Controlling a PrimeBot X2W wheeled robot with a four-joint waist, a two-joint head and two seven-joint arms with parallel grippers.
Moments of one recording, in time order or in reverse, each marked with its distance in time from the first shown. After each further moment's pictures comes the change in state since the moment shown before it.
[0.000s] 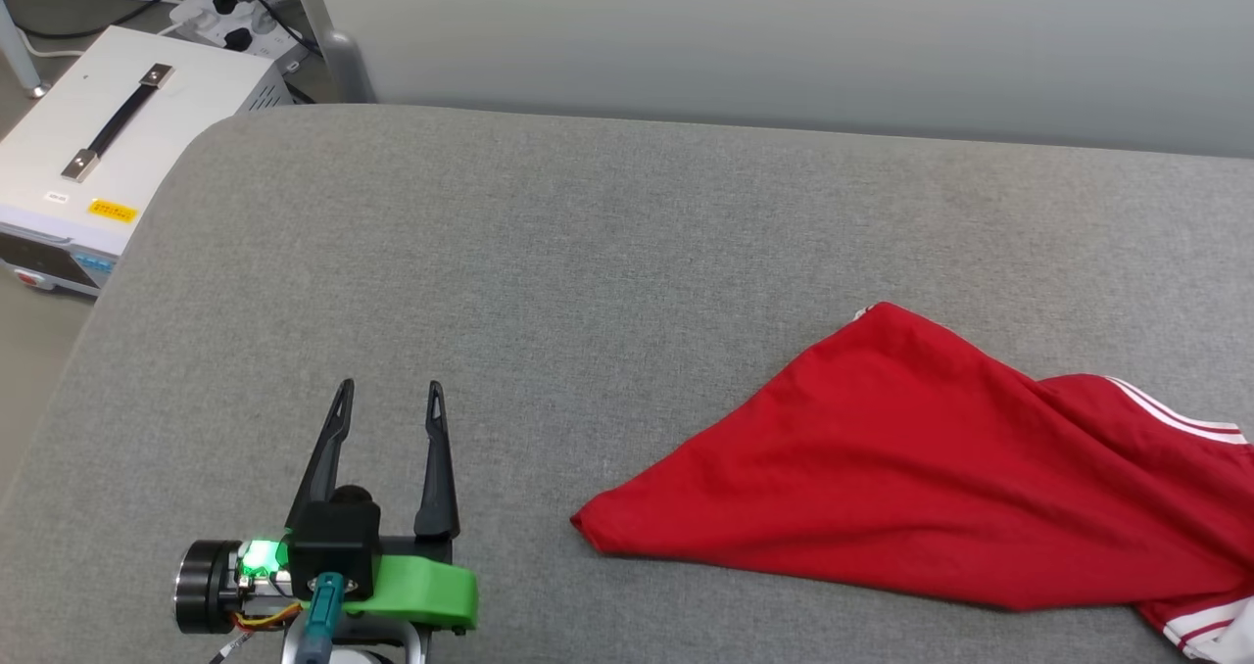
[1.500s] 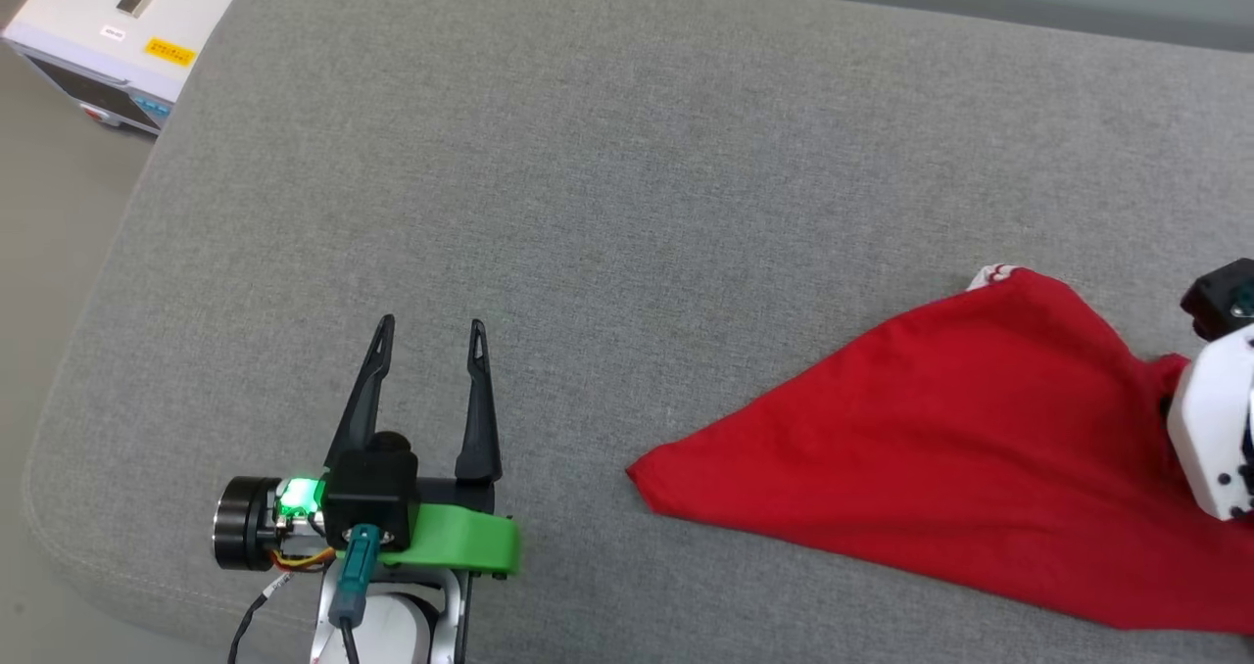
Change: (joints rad) left arm -0.088 -0.082 0.008 -0.002 0.051 -0.049 0.000; right arm -0.477 -0.499 0.952 -0.090 0.141 0.000 0.686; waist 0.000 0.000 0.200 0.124
